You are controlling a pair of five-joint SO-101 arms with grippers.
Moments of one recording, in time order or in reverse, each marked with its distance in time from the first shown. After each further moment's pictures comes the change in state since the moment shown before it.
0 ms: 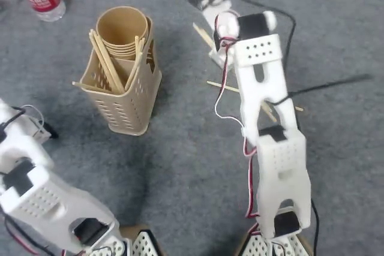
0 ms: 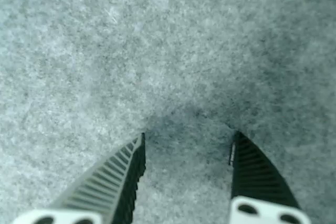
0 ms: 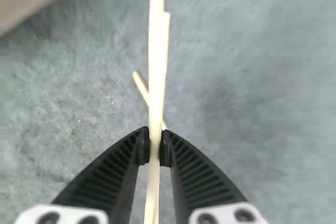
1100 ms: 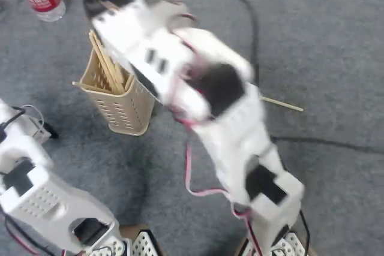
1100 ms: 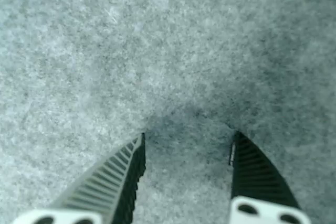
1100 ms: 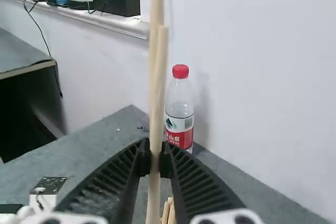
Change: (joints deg) left arm 0.0 0.0 0.0 0.0 0.0; right arm -28.7 -17.1 0.0 -37.8 -32.5
